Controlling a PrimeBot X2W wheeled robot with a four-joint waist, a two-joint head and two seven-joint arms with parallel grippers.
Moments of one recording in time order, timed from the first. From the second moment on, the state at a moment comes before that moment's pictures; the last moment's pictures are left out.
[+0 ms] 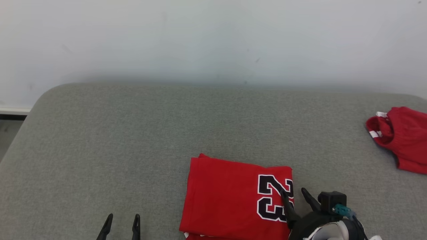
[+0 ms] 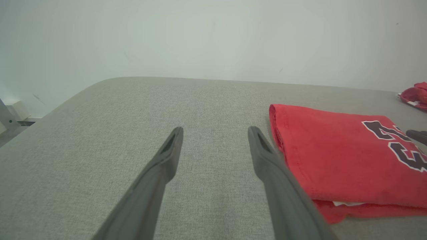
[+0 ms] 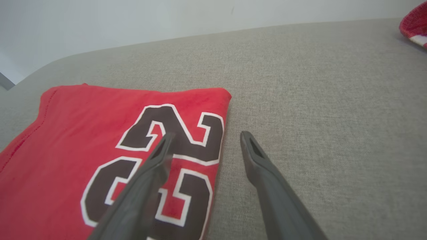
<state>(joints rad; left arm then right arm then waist) 0.11 0.07 -0.04 0.16 -0.12 -0.13 -0.26 -0.32 -0.06 0.16 0.83 0.27 0.13 -0.22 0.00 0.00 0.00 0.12</state>
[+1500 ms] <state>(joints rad) -0.03 0.07 -0.05 0.06 -0.15 -0.13 -0.26 -0.86 -0.58 0.61 0.91 0.58 0.13 -0.11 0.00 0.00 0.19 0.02</state>
